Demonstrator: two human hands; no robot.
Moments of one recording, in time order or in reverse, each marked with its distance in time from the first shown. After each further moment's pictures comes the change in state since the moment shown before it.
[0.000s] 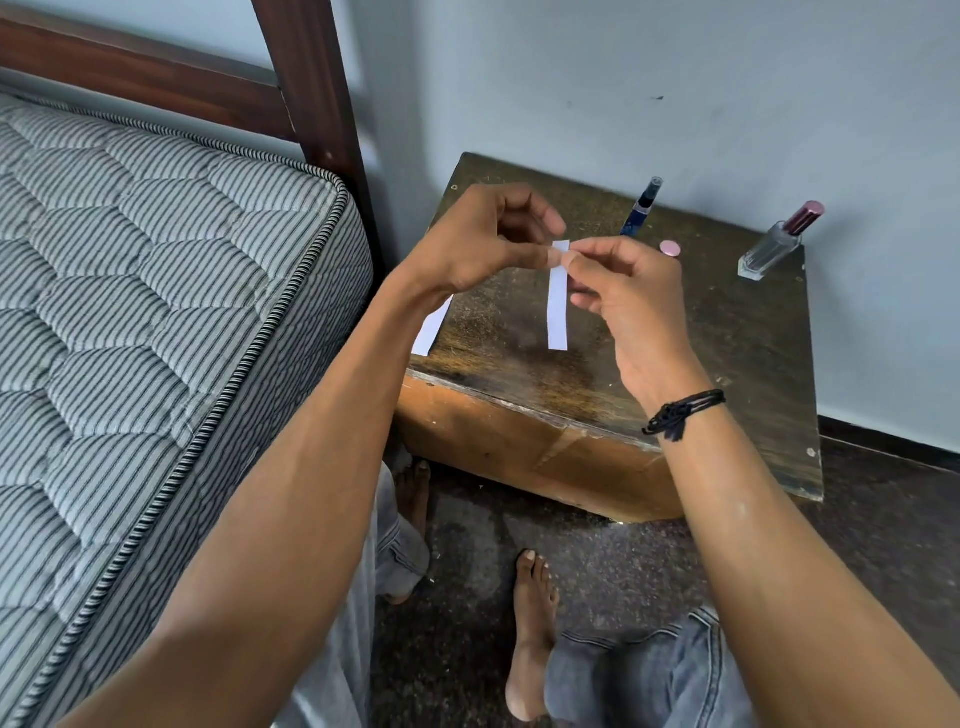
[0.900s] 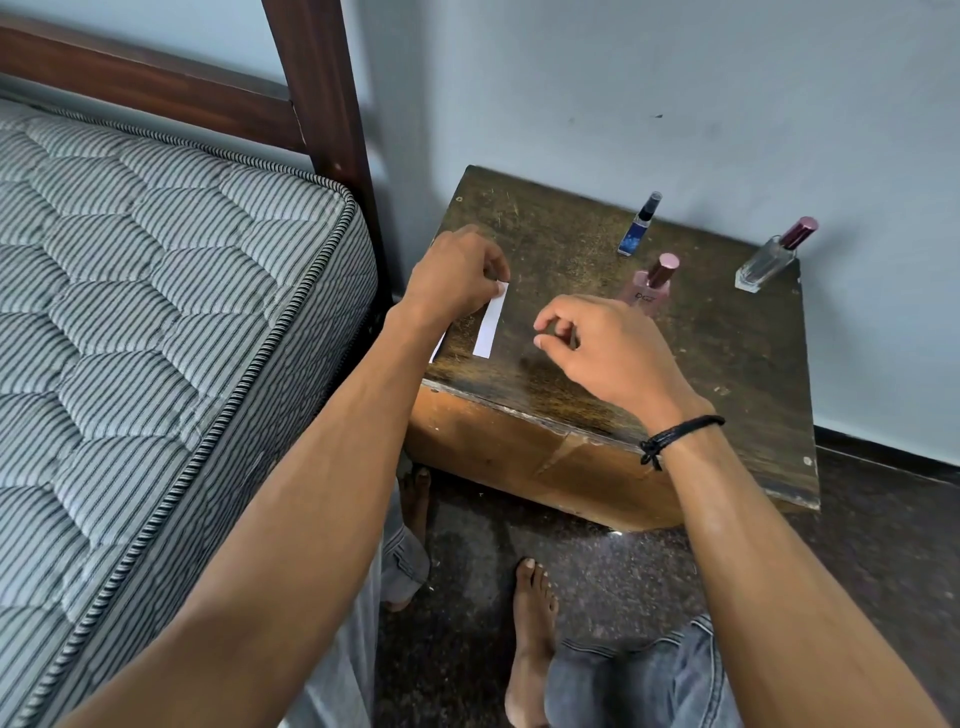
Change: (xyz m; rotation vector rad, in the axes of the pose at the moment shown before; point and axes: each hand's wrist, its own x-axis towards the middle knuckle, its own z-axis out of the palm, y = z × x) left_hand 0.005 -0.044 -0.006 0.807 0.154 -0.146; right_hand -0.005 0.020 -0.011 -1.040 -0.354 -0.545
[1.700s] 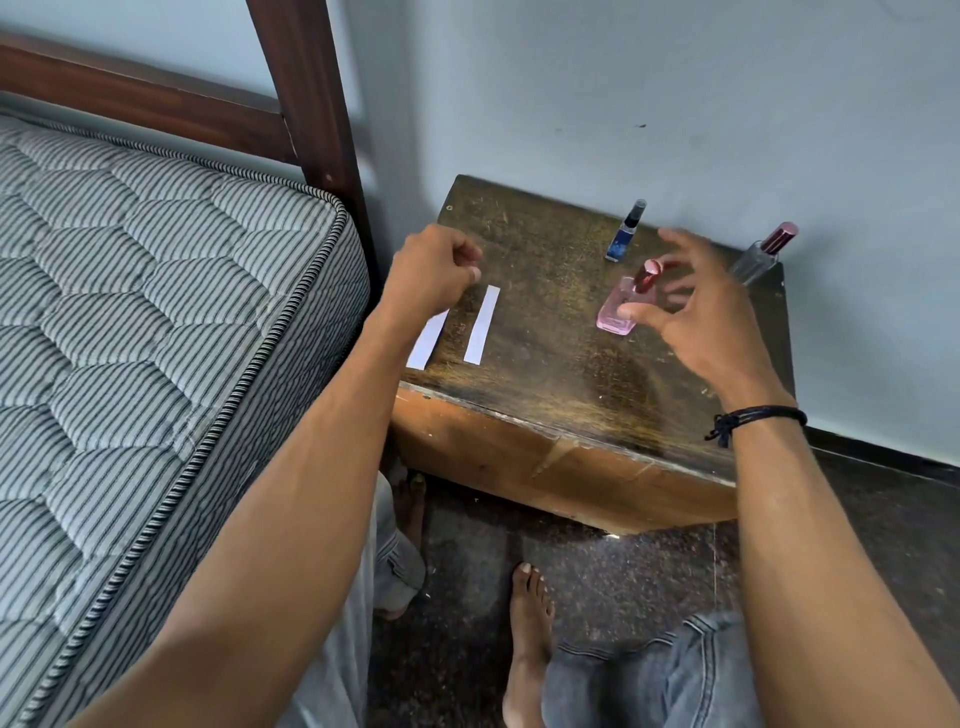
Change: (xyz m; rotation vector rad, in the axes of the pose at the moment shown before) left_hand -0.005 -0.002 -0.015 -0.267 0.086 -0.213; right_hand -0.009 0.062 -0.049 0.258 0.206 0.360
